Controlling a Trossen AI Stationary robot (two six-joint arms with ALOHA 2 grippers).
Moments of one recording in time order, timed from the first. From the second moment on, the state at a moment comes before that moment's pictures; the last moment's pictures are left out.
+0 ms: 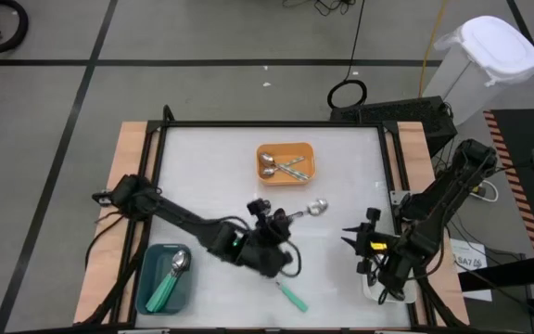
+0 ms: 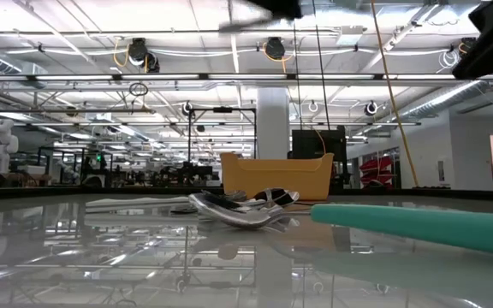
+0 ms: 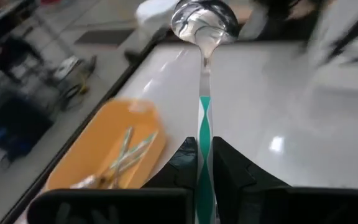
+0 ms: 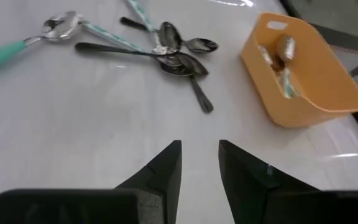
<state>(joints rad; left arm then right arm) -0.43 1.96 1.70 -0.56 -0.92 -0.35 0.92 1.22 0.76 -0.84 0.90 0.82</state>
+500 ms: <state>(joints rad) -0.34 1.95 1.33 0.23 -0.63 -0.17 0.79 1.22 0.67 -0.62 0.74 0.63</state>
